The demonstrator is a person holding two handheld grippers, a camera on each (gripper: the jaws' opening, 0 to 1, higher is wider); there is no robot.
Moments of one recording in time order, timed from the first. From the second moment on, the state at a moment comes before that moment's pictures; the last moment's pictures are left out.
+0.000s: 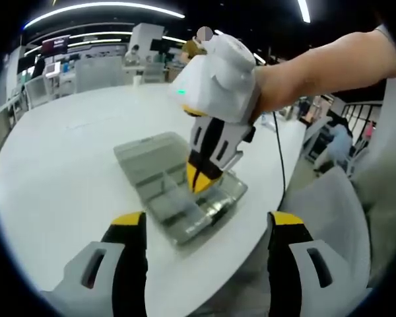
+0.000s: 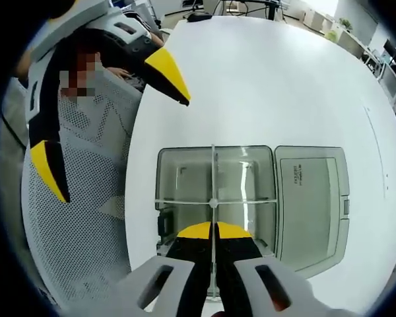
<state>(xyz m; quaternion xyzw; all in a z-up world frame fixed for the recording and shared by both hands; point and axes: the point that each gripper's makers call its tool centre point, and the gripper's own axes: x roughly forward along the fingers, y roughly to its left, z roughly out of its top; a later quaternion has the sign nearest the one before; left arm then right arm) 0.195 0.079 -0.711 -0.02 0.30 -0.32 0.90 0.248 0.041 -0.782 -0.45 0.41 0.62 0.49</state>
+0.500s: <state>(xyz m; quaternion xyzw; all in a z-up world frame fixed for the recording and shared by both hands) 0.195 0.078 -0.710 -0.02 0.30 -0.32 0.90 0.249 0.041 -0.783 -0.46 0.40 0.62 0.50</state>
